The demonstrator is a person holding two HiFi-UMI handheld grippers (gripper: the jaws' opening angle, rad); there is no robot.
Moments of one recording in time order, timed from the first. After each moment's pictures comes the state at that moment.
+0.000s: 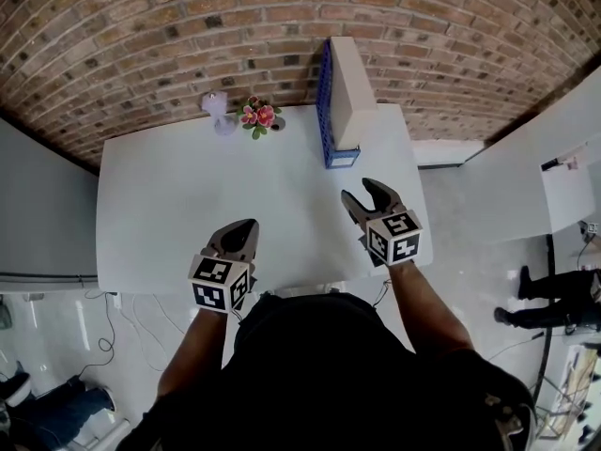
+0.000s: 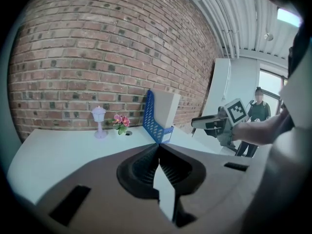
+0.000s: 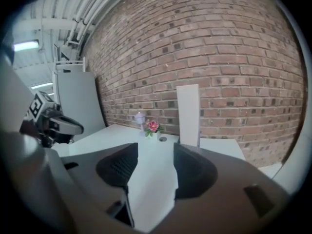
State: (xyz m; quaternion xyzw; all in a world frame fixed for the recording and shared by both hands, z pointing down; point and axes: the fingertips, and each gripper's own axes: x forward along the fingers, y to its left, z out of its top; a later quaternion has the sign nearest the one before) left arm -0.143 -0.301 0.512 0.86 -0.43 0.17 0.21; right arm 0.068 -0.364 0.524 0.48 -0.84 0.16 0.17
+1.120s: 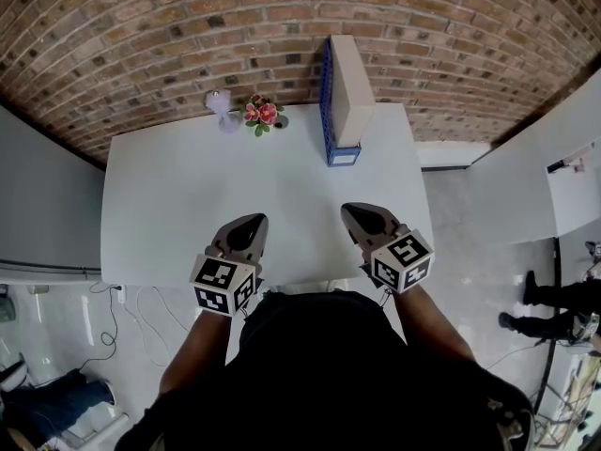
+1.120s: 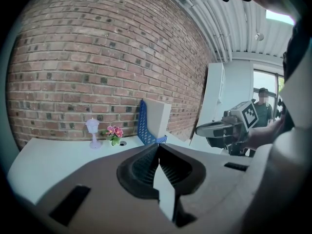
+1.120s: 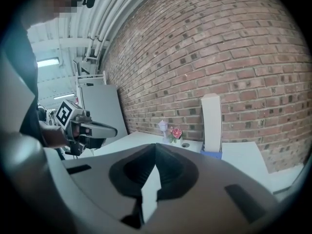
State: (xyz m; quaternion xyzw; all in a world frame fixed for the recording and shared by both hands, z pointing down) left arm -0.115 -0.289 0.473 0.88 -0.43 0.14 0.17; right arm 0.035 -0.299 0.479 0.39 -0.90 0.16 0.11
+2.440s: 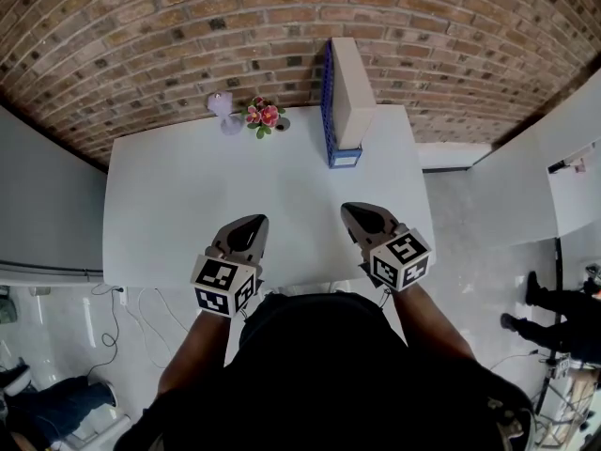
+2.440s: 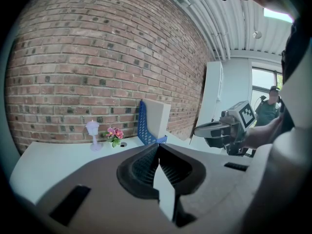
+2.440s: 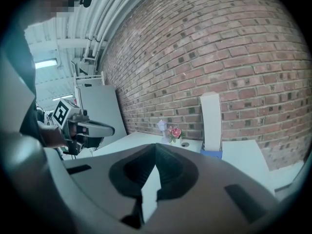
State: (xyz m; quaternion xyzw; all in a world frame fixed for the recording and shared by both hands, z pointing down) left arm -0.117 -0.289 0.470 0.88 -0.43 0.15 0.16; right arm 0.033 -0.305 0.483 0.39 -0.90 0.17 0.11
